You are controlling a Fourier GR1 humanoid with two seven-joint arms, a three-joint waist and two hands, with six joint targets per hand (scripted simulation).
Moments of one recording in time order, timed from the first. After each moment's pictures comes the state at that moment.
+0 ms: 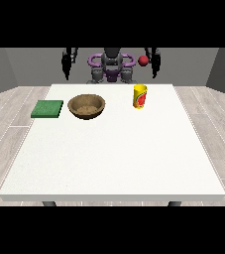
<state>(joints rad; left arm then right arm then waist) 0.01 0.07 -0.01 -1.62 -0.03 -0.05 0.01 -0.02 -0.08 -0.01 -1.55 -0.02 0.02 0.00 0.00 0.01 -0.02</state>
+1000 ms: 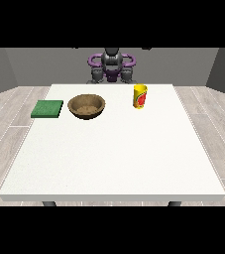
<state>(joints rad) 0.01 0.01 -0.04 -1.97 0.07 0.09 0.43 0.01 -0.10 -0.07 -1.93 -0.14 -0.05 0.43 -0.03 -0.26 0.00</state>
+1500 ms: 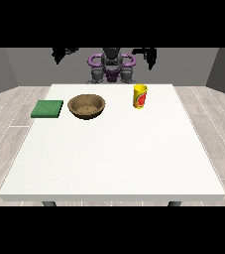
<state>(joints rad) -0.07 0.02 -0.01 -1.78 0.01 0.07 0.05 -0.07 -0.08 -0.10 -1.84 -0.15 0.00 0.16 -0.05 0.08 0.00</state>
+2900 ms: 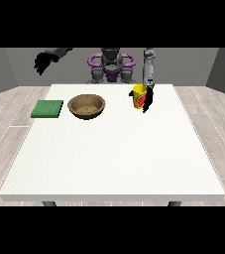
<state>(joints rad) -0.36 0.08 0.19 -0.77 -0.01 0.05 -0.66 -0.14 -0.23 -0.26 -1.60 -0.29 0.21 -0.02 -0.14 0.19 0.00</state>
